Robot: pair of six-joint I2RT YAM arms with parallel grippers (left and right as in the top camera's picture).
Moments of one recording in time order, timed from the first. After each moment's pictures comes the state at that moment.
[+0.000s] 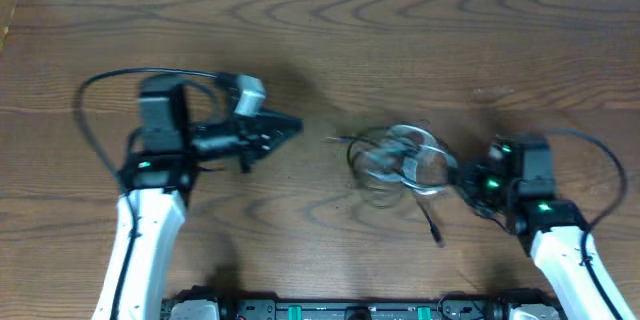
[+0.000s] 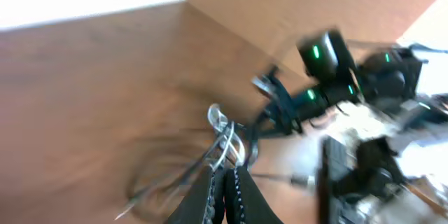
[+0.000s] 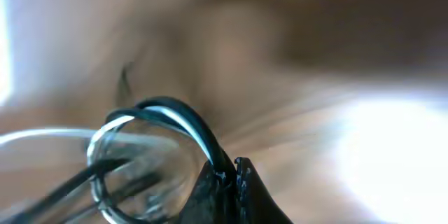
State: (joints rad) left arm 0.05 1.19 0.85 -0.31 1.28 0.21; right arm 0.02 1.09 0.47 -0.43 -0.32 0.91
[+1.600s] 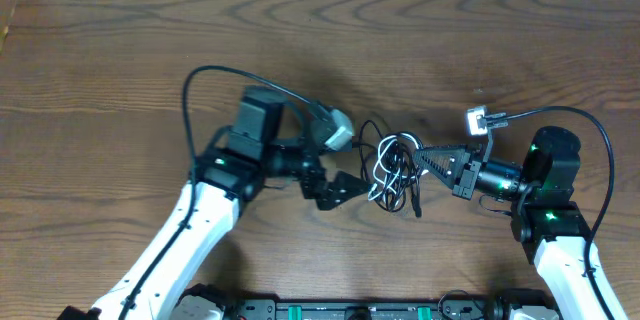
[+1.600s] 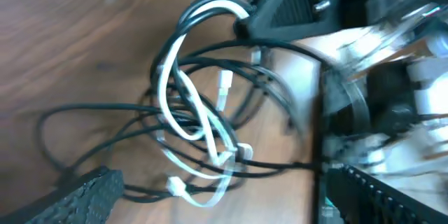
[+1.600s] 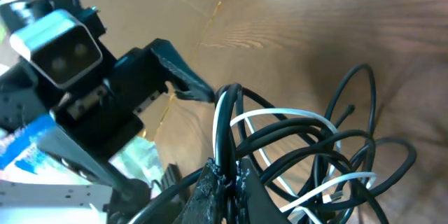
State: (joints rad) left arm -0.43 1.28 0.85 -0.38 0.88 0.22; right arm 0.00 1.03 0.45 0.12 -1.15 0.54
